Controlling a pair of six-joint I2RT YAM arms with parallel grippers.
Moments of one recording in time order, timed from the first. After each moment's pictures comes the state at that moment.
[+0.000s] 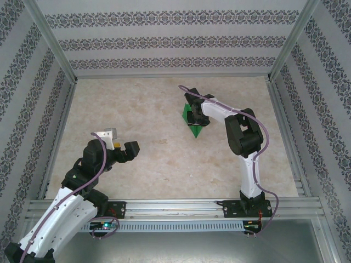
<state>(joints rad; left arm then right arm) -0.40 0.53 0.52 -0.49 0.06 -0.56 0.43 2.15 1.60 -0.77 0.06 0.49</state>
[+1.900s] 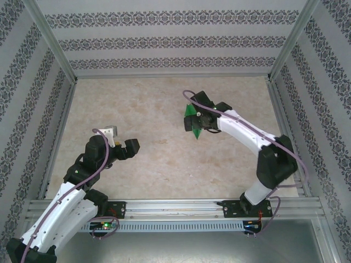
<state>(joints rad) -0.36 0.60 0.55 -0.49 0.07 -0.56 0.55 1.60 1.28 -0.80 0.15 0.39</state>
